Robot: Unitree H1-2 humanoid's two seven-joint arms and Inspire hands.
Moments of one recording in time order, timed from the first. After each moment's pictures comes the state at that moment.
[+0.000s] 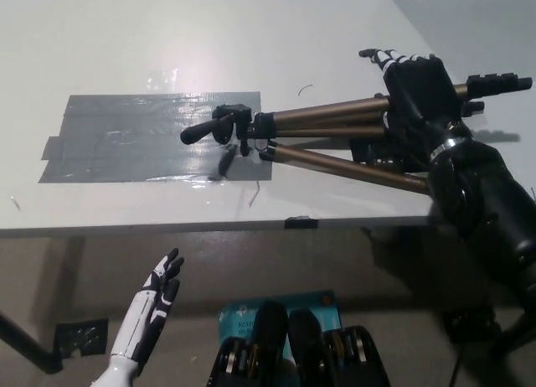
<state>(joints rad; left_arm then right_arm) -0.02 0.14 -0.08 0.12 0.19 -0.20 -0.03 -0.87 -0.30 0.47 0.67 -0.84 -0.03 -0.29</state>
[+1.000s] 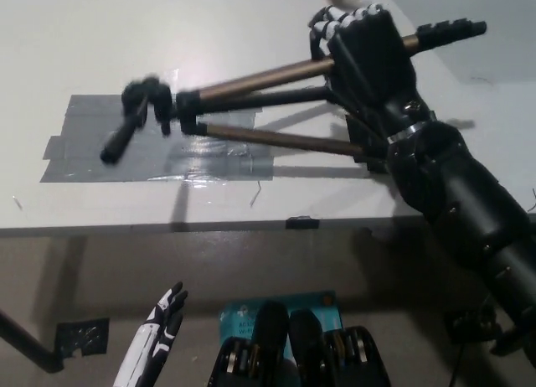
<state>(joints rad) 0.06 0.15 -0.11 0.12 0.19 -0.23 -0.04 -0.93 -0.23 0.50 0.61 -0.97 -0.18 -0.53</state>
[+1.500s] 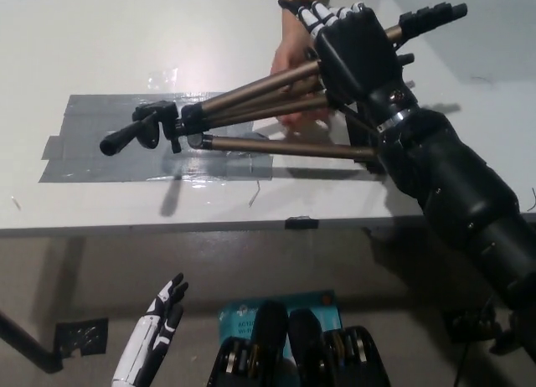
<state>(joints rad) 0.04 0.15 -0.11 0.10 0.19 -0.22 -0.04 -1.02 -0.20 0.52 0.80 -0.99 -0.19 -0.53</state>
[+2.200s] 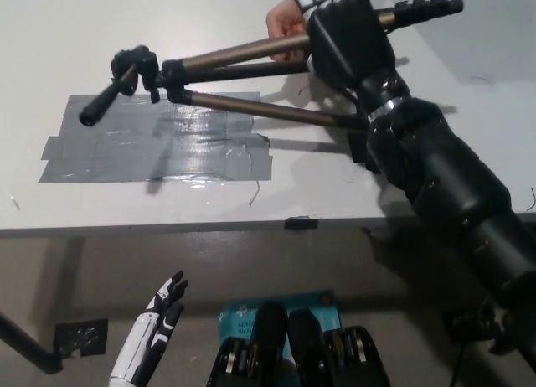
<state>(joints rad) 0.05 0.16 -0.11 0.08 0.18 -0.20 -0.06 -1.00 -0.19 0.49 0.69 -0.92 -0.15 -0.40</state>
